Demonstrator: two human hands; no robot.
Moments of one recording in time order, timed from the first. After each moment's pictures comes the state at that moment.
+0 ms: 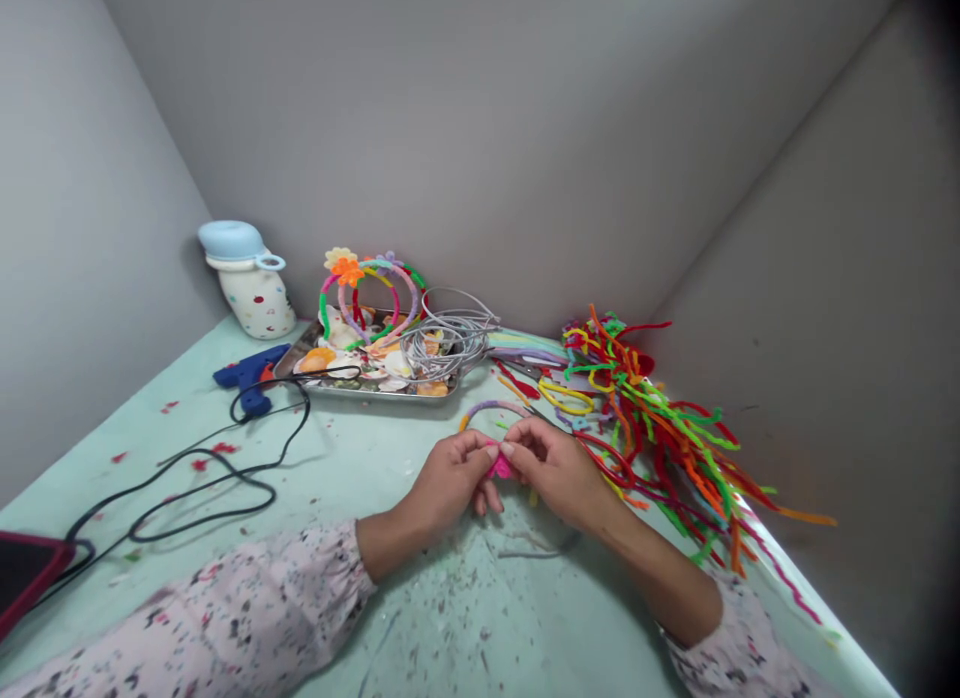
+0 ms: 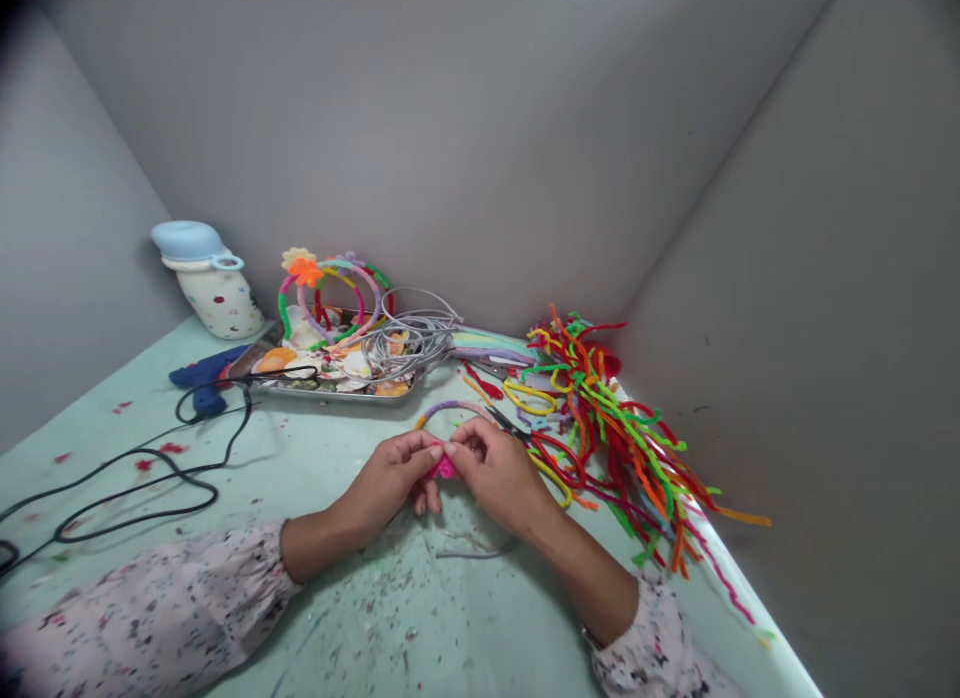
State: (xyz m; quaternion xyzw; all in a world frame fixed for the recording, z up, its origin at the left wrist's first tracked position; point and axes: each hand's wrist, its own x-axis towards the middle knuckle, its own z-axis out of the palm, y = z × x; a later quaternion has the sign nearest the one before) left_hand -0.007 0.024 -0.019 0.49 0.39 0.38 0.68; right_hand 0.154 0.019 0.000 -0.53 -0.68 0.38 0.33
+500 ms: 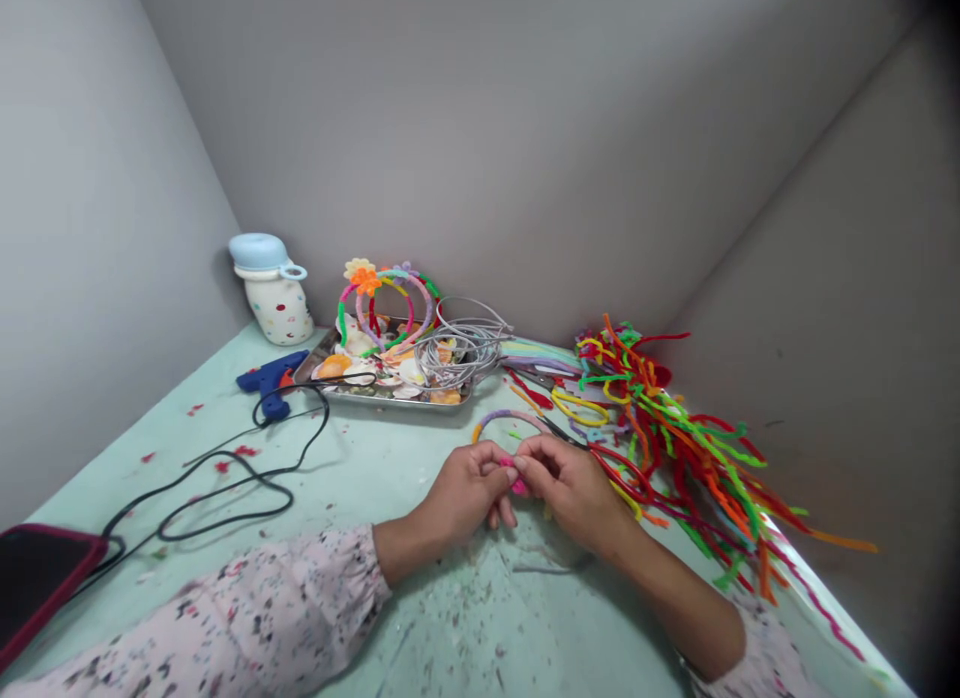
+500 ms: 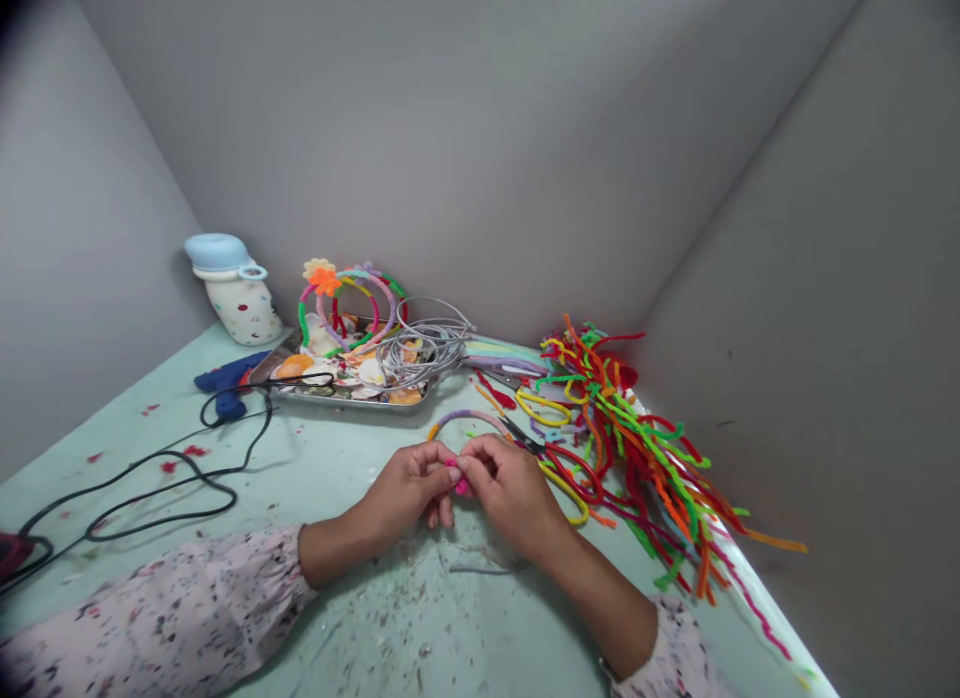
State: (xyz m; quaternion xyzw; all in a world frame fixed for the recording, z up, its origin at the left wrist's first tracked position) left_hand -0.008 0.026 -0.029 0.52 0.37 0.37 0.68; right_hand 0.149 0.014 0.003 -0.52 -0.70 0.35 0.33
